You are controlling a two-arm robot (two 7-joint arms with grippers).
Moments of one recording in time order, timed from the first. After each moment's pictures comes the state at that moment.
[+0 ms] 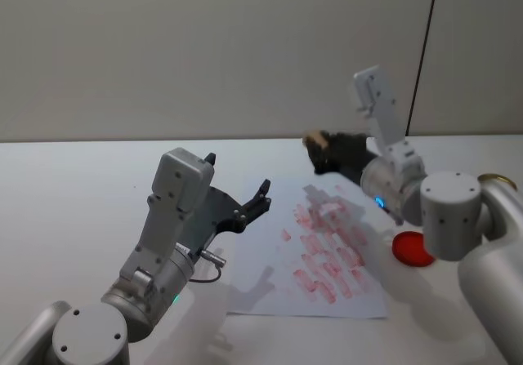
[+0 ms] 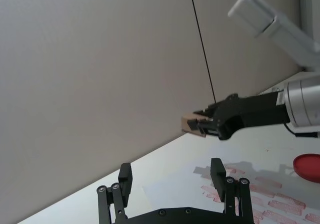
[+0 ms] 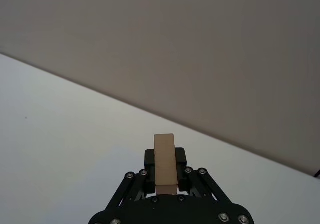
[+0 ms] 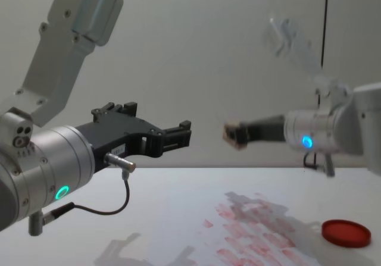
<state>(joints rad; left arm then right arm) -0.24 0.38 0.45 -1.63 -0.20 0.01 -0.01 0.68 0.01 -0.31 -0.96 0.04 0.18 0.28</state>
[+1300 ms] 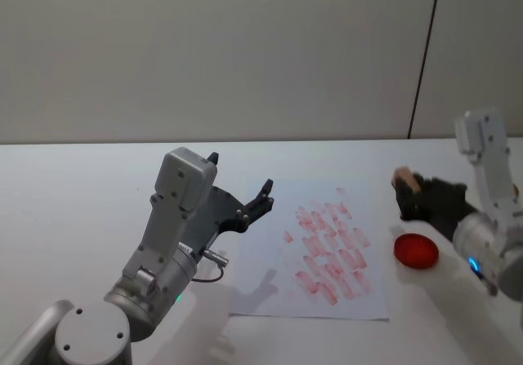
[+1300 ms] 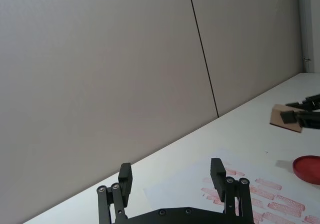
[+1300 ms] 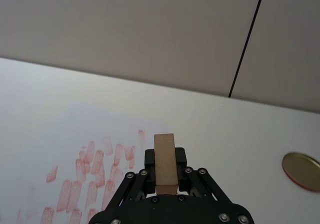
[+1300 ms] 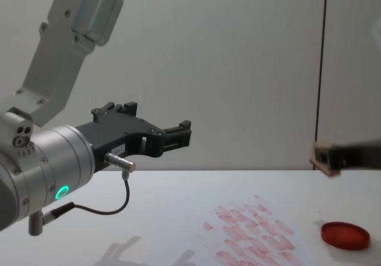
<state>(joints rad) -0.24 0.38 0.45 -1.63 -0.20 0.01 -0.01 0.28 0.20 -0.23 -1.55 0.17 0.43 0.09</state>
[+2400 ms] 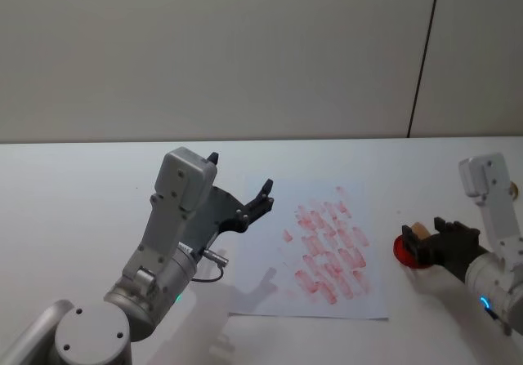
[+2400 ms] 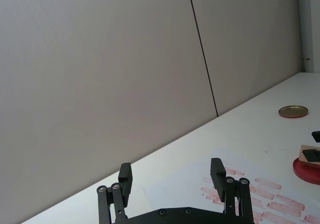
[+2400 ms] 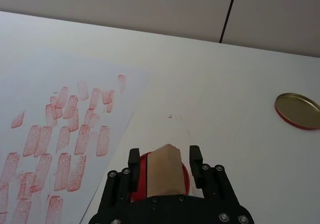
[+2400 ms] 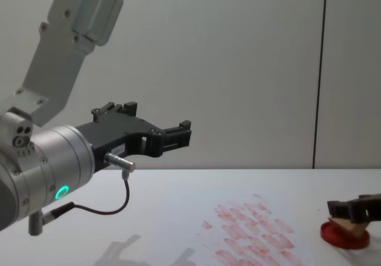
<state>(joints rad) -0.24 0.38 0.45 -1.63 -0.20 0.01 -0.01 0.21 0.22 -0.22 -1.52 0.18 0.48 0.07</state>
